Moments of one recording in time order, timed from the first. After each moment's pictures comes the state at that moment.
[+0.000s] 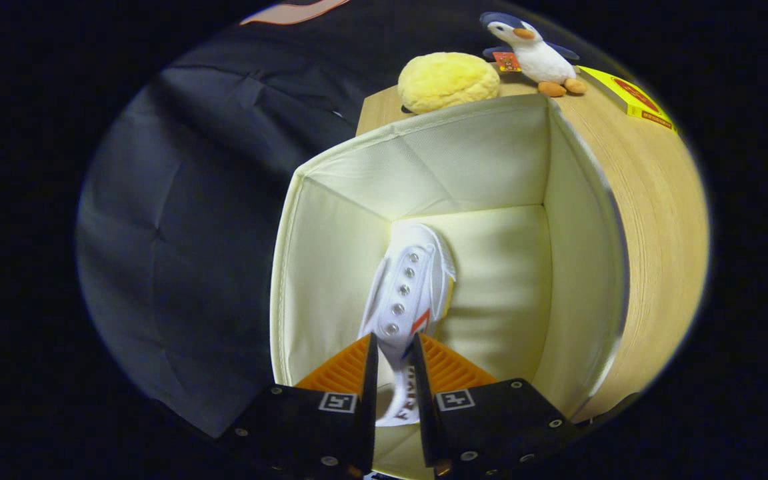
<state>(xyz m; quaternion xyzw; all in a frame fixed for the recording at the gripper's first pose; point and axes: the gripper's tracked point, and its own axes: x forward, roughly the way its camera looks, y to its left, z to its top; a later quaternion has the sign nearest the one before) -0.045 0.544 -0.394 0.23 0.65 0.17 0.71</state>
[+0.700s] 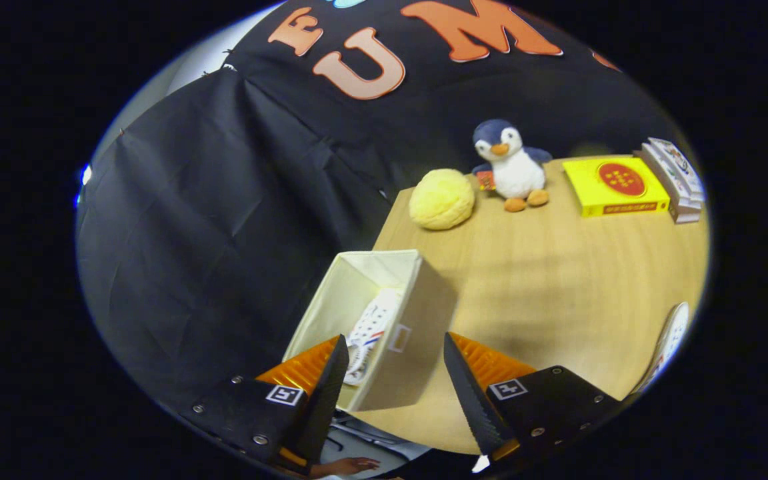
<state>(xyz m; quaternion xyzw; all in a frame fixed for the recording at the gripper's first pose) -0.024 0.316 -0.286 0.17 0.46 0.22 0.84</state>
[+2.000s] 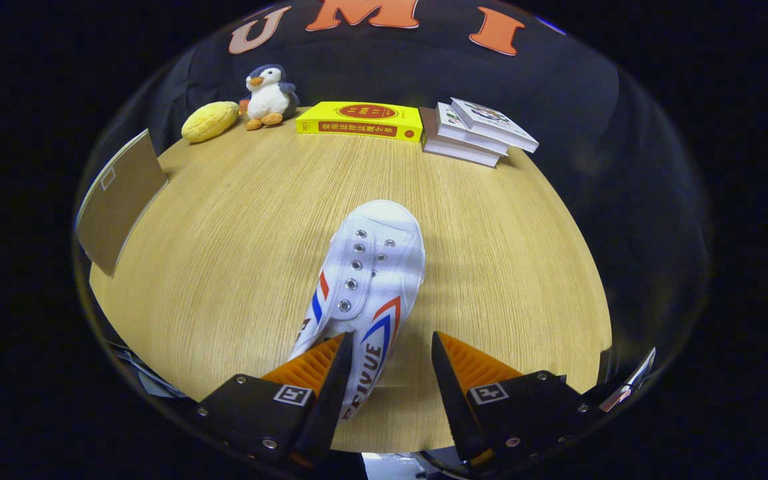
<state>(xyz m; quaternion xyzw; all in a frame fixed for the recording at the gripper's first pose) -0.164 -0.051 -0.472 -0.06 0.54 -0.02 0.84</state>
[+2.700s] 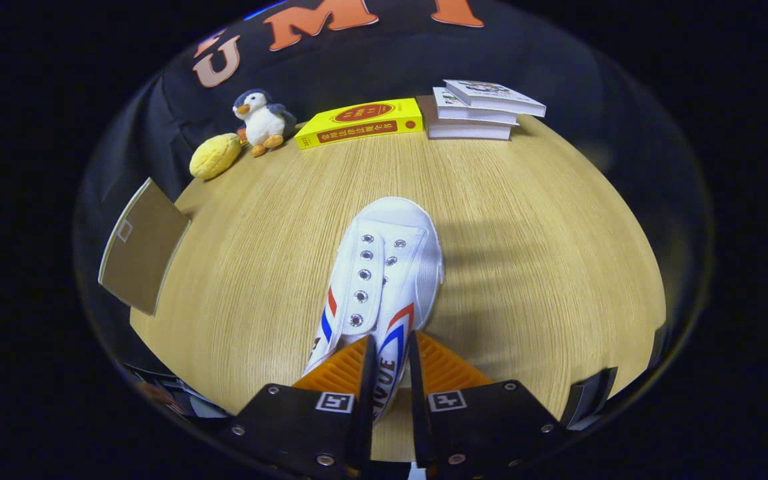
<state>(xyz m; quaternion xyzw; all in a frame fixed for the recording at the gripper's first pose) -0.161 -0.046 -0.479 0.08 0.55 0.00 0.83</state>
